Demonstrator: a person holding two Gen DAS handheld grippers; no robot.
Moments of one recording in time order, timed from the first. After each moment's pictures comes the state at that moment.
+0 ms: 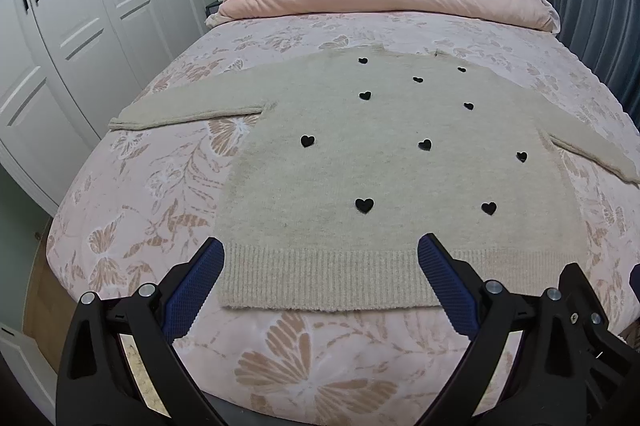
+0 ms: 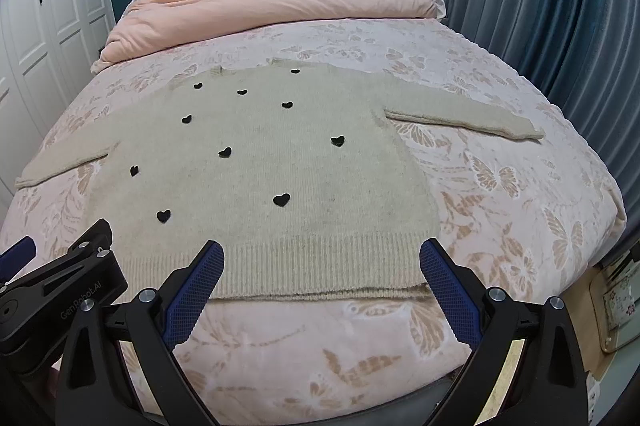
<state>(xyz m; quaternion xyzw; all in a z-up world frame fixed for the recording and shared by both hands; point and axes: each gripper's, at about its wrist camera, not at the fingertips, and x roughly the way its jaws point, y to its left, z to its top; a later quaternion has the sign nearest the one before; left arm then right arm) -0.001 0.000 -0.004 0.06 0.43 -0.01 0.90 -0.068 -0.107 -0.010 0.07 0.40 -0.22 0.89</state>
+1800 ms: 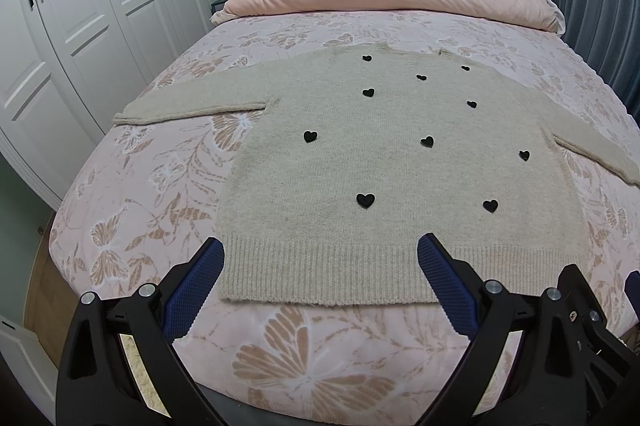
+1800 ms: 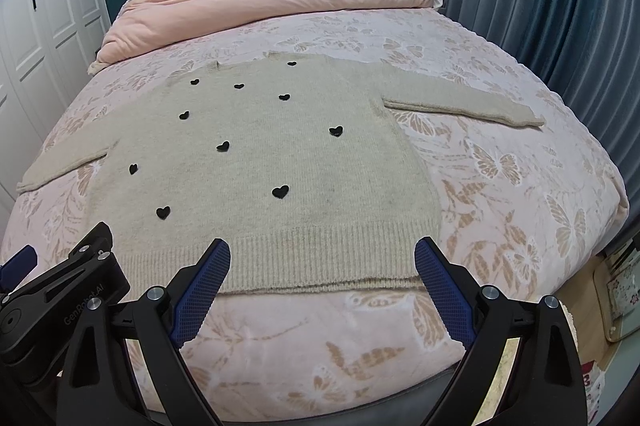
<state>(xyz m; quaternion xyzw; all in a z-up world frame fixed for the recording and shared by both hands) -0.005 0.004 -0.007 0.05 0.43 0.00 0.90 -0.073 -0.105 -0.015 0.08 0.40 -0.22 0.88</state>
